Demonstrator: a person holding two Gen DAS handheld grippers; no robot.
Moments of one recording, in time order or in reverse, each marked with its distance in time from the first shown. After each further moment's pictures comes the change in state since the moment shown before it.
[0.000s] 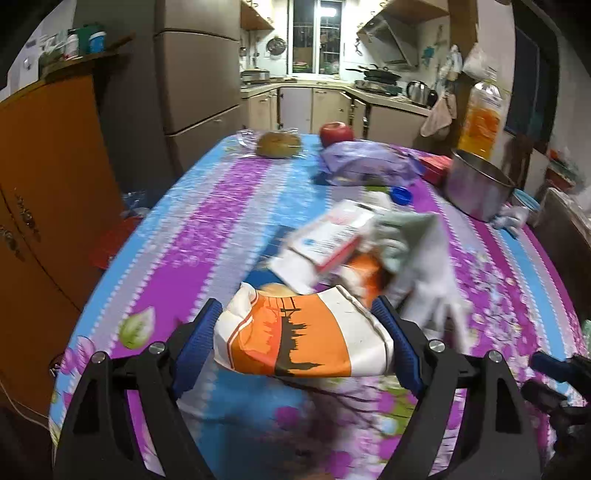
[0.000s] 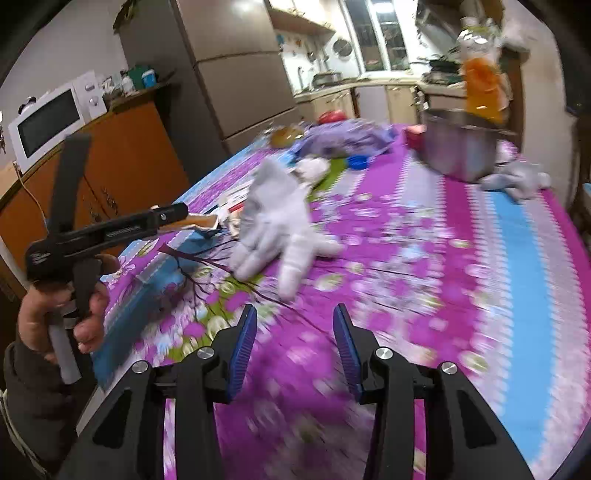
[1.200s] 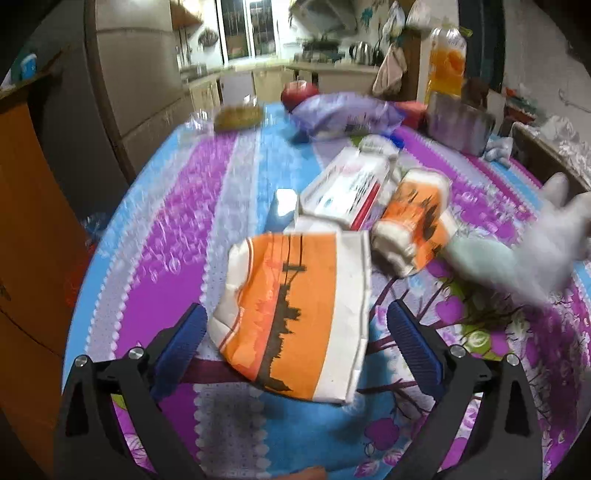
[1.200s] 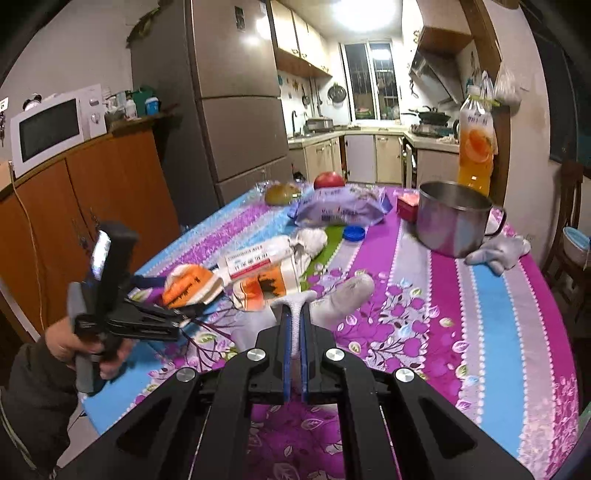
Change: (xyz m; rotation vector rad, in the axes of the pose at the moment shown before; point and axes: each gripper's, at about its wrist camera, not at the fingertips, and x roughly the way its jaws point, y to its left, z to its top) left arm 0.064 0.026 -0.012 0.240 0.093 -0.130; right arm -0.039 0.029 0.034 -0.073 -0.206 -0.107
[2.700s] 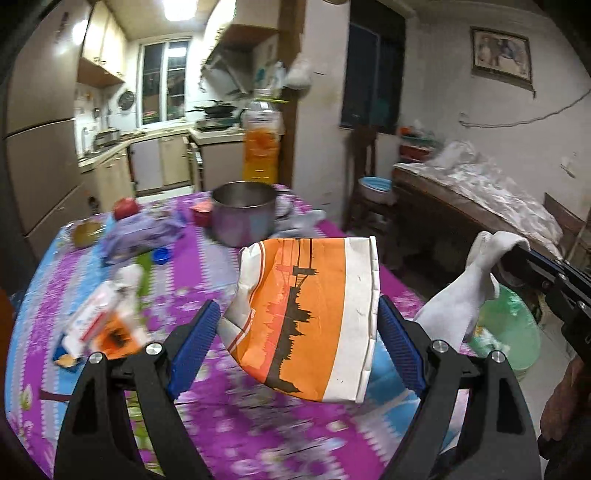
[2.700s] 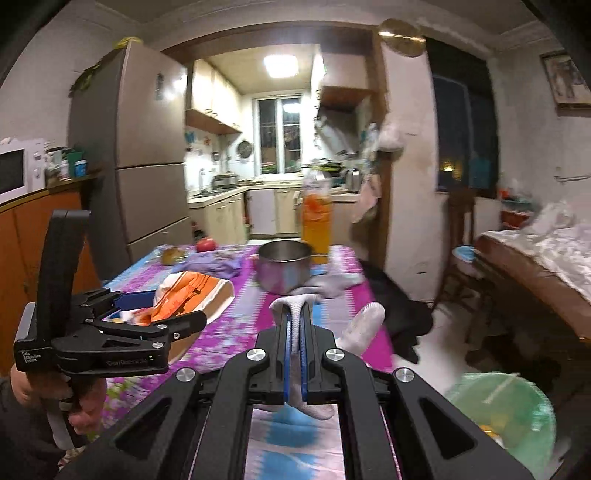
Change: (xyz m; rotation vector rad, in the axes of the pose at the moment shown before) left arm -0.123 -0.267 0.053 0.126 -0.258 -0.348; right arm -0.222 -0.099 -0.028 0.077 -0.227 -0.402
